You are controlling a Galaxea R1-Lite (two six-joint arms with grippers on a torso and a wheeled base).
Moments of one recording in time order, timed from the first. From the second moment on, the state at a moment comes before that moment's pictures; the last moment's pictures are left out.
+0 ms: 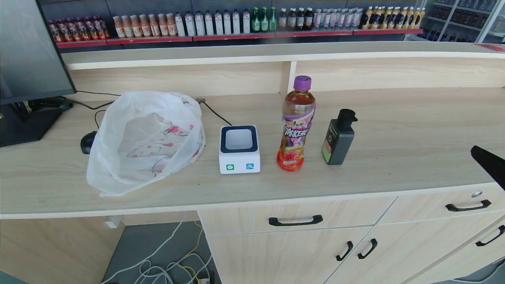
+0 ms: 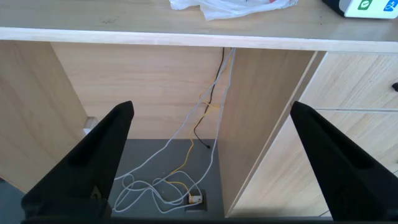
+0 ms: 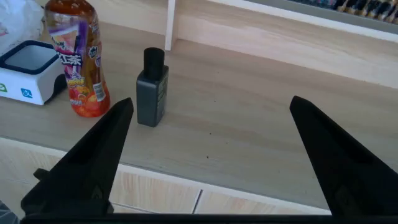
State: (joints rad) left arm 0.00 0.00 0.00 0.00 0.00 0.01; right arm 0.23 0.90 -0.42 -0.66 -0.04 -0.24
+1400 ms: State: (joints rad) left arm 0.00 0.00 0.00 0.00 0.00 0.01; right arm 0.63 1.27 -0.38 -1.08 -0.61 -0.19
